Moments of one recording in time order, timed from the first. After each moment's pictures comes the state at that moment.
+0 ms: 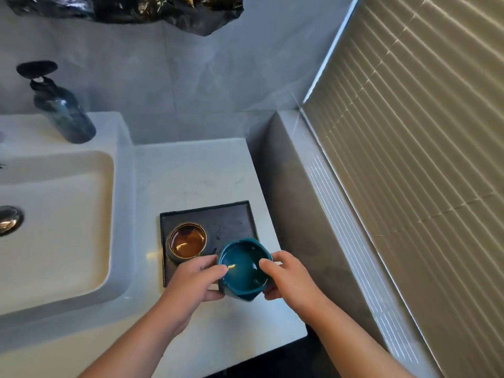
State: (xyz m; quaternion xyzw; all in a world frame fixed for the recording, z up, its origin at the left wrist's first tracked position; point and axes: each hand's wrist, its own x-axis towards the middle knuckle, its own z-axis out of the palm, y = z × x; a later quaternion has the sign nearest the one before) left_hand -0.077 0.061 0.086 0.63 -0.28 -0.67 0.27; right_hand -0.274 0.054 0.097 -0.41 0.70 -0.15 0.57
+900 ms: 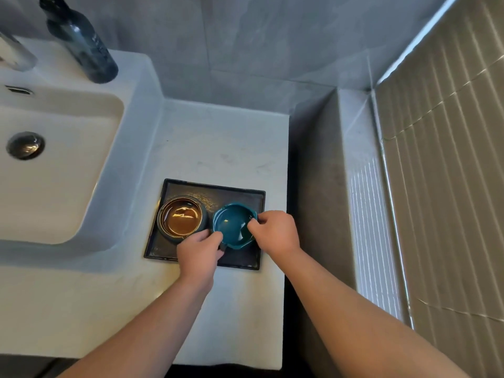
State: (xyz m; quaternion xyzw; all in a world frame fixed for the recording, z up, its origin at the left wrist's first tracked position) left_hand -0.164 0.003 0.006 0.76 0.01 -0.47 0.45; right_hand -0.282 -0.086 -0.007 -0.65 0.65 -0.02 0.40
